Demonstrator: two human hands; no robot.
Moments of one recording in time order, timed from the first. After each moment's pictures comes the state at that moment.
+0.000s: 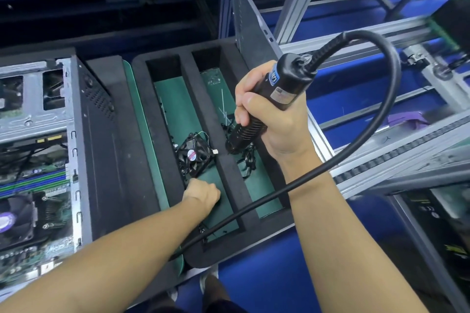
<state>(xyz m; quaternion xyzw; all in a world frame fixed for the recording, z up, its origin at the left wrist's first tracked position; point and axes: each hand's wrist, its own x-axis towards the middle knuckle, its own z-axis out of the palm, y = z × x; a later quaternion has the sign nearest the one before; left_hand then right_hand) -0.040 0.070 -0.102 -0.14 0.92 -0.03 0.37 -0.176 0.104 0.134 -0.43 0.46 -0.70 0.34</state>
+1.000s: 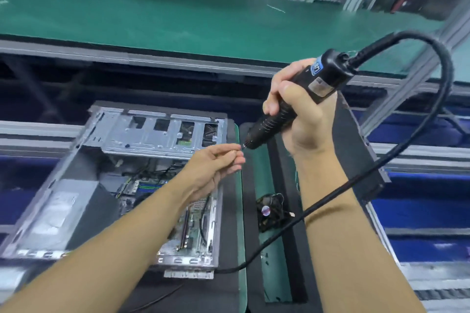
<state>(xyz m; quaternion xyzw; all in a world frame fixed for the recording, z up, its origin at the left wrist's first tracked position) 0.121 -0.057 0.111 -0.29 0.31 0.83 -0.37 -0.032 -0.015 0.252 -0.53 0.27 -0.73 0.34</state>
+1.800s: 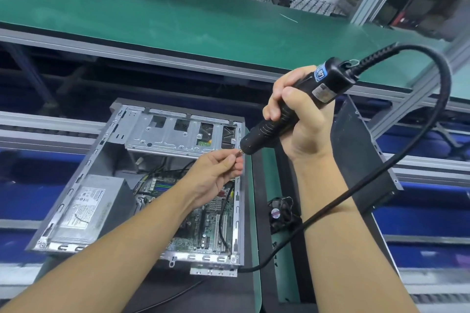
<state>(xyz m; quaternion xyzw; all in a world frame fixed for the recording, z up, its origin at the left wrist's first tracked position) 0.170 -0.053 0.117 -0.27 0.30 0.84 -0.36 0.024 -0.023 0.257 -0.50 0.26 -0.72 0.39</state>
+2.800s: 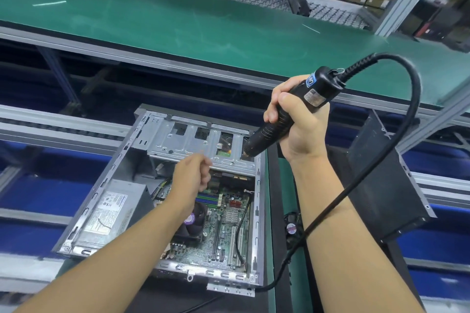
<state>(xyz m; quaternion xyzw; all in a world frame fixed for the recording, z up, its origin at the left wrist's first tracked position) 0.226 -0.080 0.095 -0.52 0.35 0.63 -0.46 0.052 -0.069 0.243 -0.50 0.30 -0.71 0.39</state>
